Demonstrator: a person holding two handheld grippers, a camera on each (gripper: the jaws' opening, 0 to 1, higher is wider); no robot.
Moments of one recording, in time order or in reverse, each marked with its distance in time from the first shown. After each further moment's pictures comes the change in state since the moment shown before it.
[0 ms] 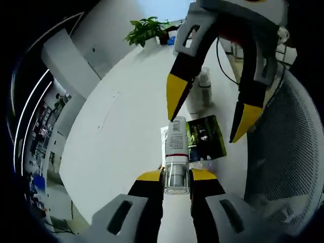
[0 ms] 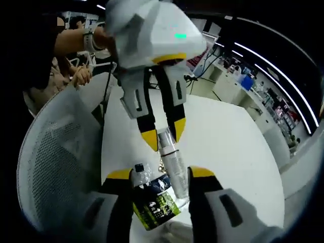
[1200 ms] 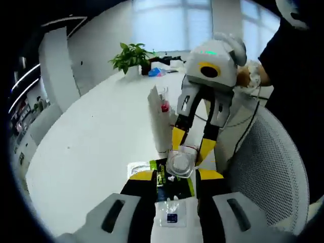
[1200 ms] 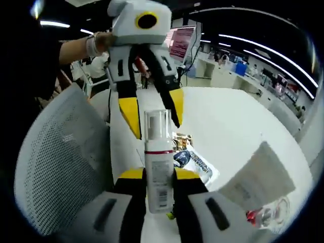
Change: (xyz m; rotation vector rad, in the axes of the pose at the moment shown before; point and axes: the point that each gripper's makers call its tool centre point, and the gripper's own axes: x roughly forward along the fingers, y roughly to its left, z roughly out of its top) left arm 0.009 -0.038 0.070 -0.210 -0.460 -0.292; right arm -0.031 0.018 -0.067 0.319 -0.175 0.038
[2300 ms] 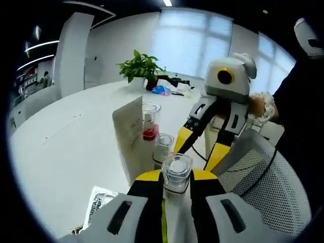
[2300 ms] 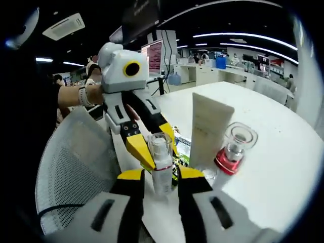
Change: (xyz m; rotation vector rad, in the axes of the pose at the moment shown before) left arm 0.099 -0.022 0.023 -0.136 -0.055 0.019; right arm -0.072 -0.015 -0.031 0.144 -0.077 -0.053
